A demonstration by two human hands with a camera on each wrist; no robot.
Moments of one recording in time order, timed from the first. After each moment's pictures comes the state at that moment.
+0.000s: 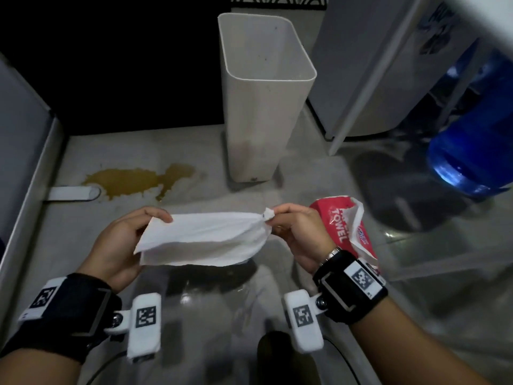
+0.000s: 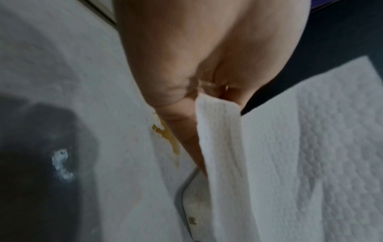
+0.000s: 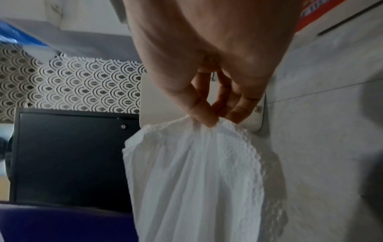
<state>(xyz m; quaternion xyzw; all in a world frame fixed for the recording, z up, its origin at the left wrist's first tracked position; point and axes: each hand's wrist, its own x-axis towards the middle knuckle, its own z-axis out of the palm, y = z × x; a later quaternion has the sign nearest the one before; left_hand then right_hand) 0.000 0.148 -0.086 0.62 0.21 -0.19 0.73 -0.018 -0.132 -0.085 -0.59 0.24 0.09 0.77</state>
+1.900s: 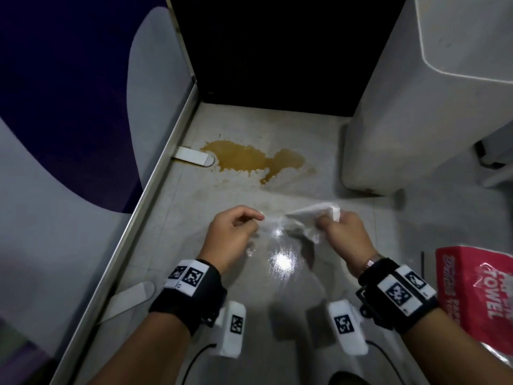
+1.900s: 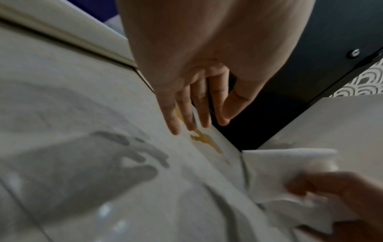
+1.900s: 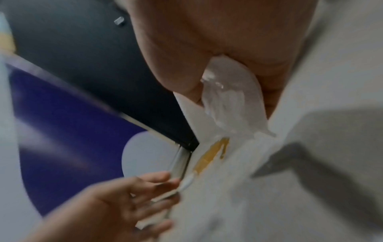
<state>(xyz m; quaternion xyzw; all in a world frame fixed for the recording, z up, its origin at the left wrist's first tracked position) -0.009 0.171 -0.136 0.75 0.24 -0.06 0.61 0.052 -0.043 -0.169 -0.83 0.10 0.16 0.53</state>
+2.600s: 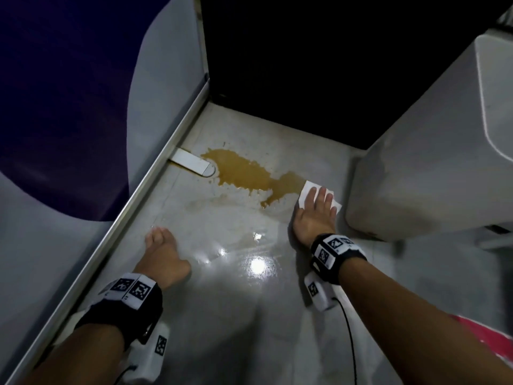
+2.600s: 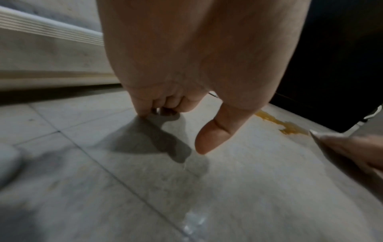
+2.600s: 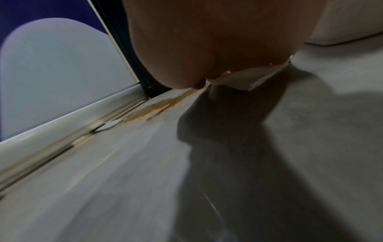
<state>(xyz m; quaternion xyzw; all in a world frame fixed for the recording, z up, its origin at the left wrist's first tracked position) -0.006 0.282 -0.203 0.86 0.31 -0.33 0.25 0.173 0.018 -0.241 -0.97 -0.05 0.24 0.08</state>
